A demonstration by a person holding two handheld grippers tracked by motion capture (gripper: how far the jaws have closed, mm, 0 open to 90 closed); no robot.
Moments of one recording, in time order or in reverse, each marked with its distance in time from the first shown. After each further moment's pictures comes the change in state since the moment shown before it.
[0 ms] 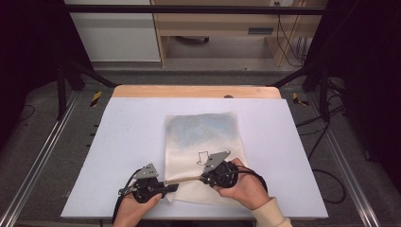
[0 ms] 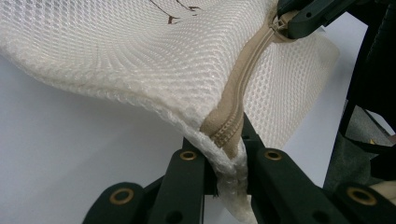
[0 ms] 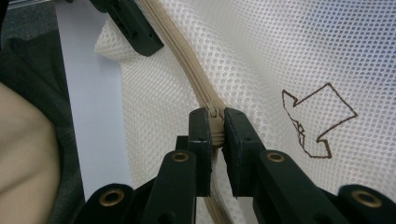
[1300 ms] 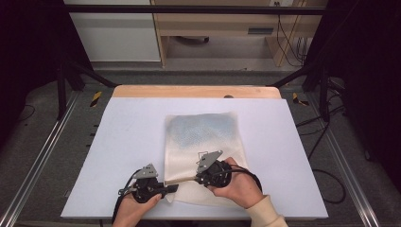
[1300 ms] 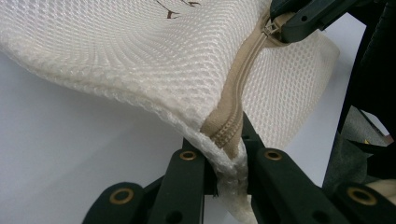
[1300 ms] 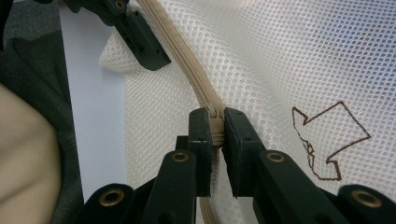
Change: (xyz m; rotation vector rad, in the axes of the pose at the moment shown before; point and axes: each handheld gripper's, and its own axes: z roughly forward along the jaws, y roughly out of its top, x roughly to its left) left arm 0.003 -0.002 0.002 0.008 -0.011 -0.017; right arm 0.003 0.013 0.010 0.014 0.017 -0.034
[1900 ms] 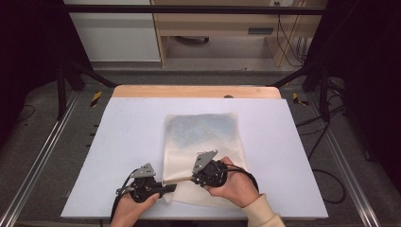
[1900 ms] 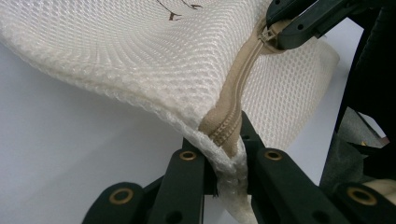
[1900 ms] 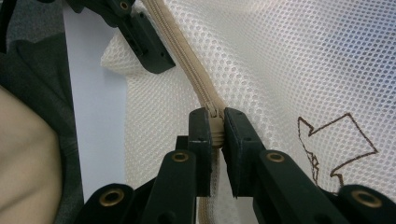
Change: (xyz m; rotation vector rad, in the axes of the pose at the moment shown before) left arm 0.003 0.000 -0.006 -0.004 -0.007 -0.011; right arm 0.002 0.008 0.006 0.005 0.008 -0.016
